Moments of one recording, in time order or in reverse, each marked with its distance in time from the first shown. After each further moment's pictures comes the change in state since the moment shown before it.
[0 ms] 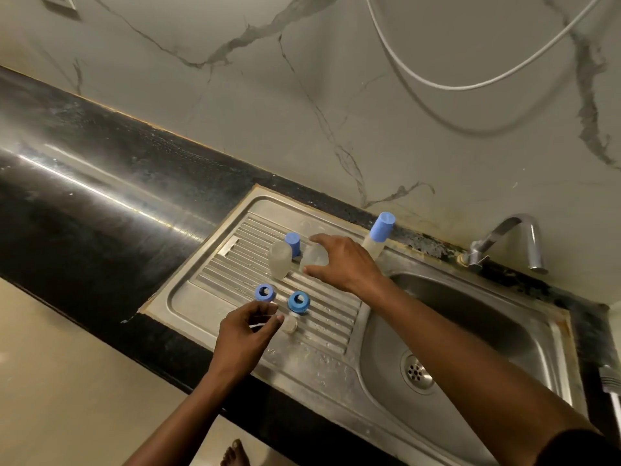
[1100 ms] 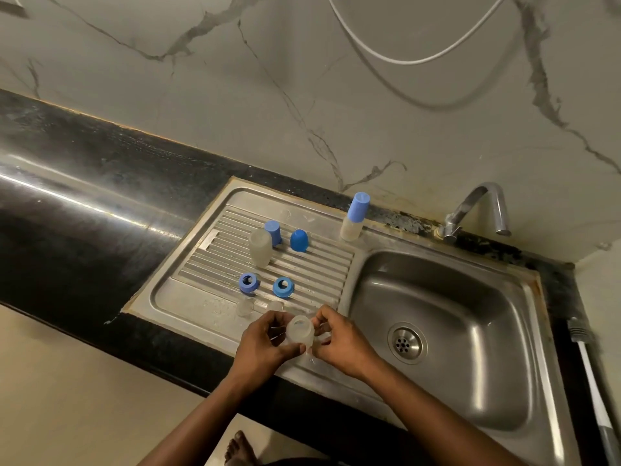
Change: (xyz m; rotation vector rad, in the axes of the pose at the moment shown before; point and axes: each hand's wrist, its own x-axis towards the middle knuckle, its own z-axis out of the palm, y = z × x) left_hand -0.031 -0.020 0.042 0.030 -0.306 -0.017; right_hand -0.139 0.044 0.120 0.571 -0.072 0.229
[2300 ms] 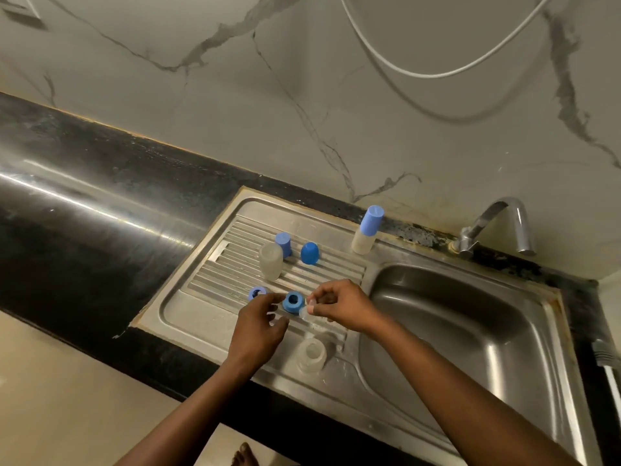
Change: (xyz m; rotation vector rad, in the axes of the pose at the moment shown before) left_hand 0.057 0.009 -0.031 0.195 0.207 0.072; right_hand 0.077 -0.050 -0.046 0.078 -0.093 -0.011
